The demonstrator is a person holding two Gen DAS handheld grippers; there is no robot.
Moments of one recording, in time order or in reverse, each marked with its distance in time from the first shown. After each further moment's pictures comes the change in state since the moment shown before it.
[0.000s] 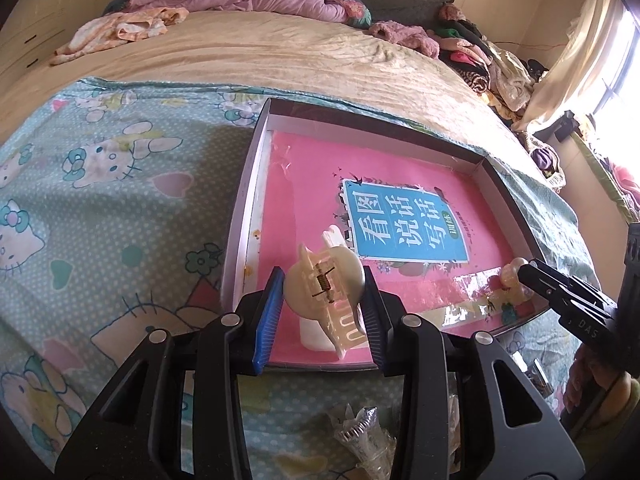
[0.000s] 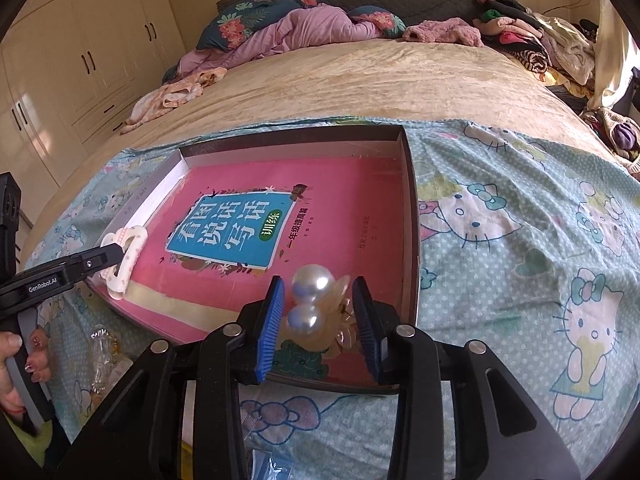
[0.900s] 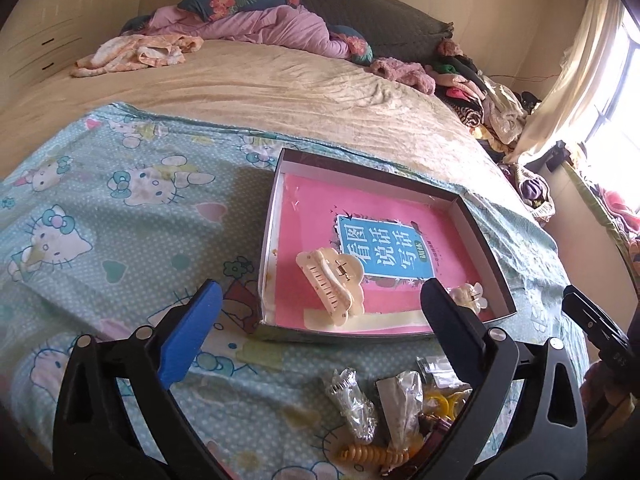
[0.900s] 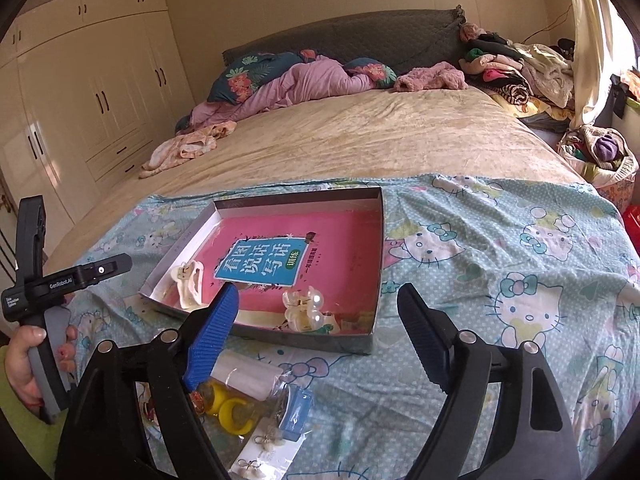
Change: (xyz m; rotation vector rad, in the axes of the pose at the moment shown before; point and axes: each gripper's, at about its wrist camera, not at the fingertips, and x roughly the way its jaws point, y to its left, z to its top) left arm -0.075 0.005 -0.002 -0.041 -0.122 -0.017; right arm -0.110 0.003 -0.015 0.020 -0.180 0.023
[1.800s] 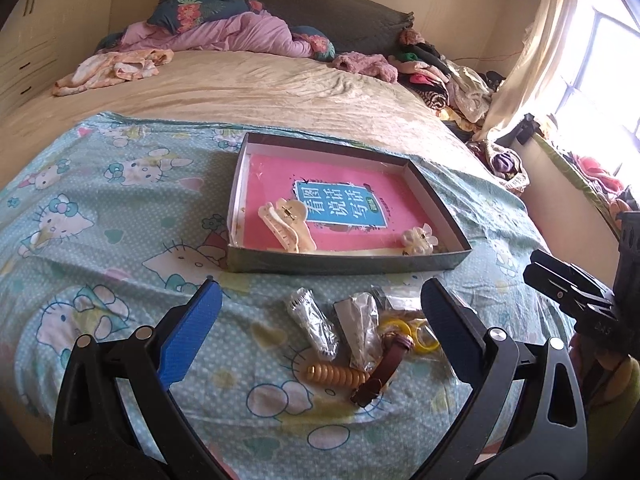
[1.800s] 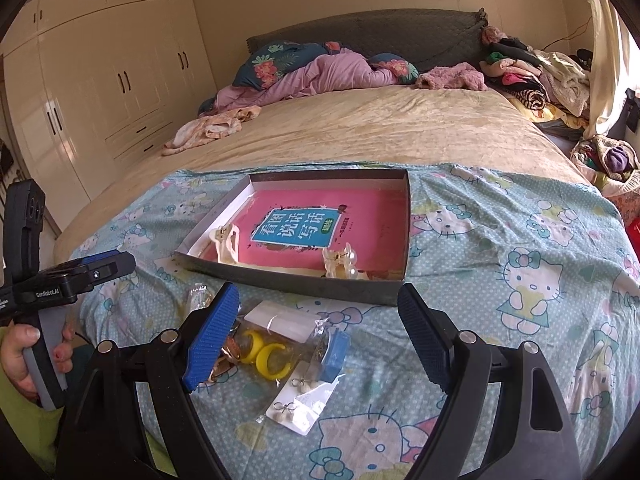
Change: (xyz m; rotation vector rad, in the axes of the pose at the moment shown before) left arm -0.047 -0.028 -0.053 0.118 0.006 -0.066; right arm -0.033 0.033 -0.033 -0.065 0.046 0.045
